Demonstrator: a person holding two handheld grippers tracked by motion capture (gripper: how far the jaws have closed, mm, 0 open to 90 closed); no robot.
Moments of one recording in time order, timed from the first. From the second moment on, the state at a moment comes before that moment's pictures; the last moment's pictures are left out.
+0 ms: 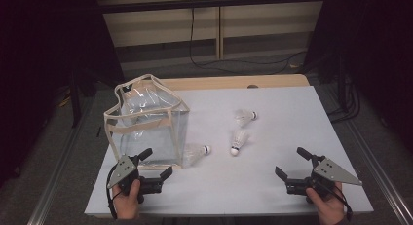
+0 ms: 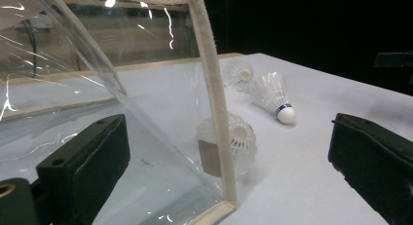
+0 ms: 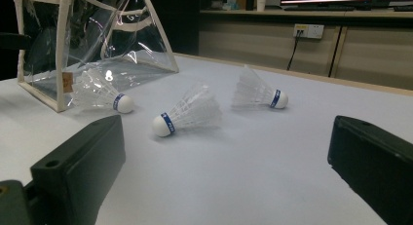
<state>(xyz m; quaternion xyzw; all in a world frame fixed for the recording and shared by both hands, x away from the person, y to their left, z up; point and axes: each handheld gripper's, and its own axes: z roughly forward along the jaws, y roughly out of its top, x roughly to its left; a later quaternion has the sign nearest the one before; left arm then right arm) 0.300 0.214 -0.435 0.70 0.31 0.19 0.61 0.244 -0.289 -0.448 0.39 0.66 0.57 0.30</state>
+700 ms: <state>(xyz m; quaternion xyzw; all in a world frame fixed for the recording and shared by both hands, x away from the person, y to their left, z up) 0.299 0.194 -0.434 0.72 0.29 0.16 0.61 0.244 -0.292 -0.445 0.39 0.65 0.58 0.30</state>
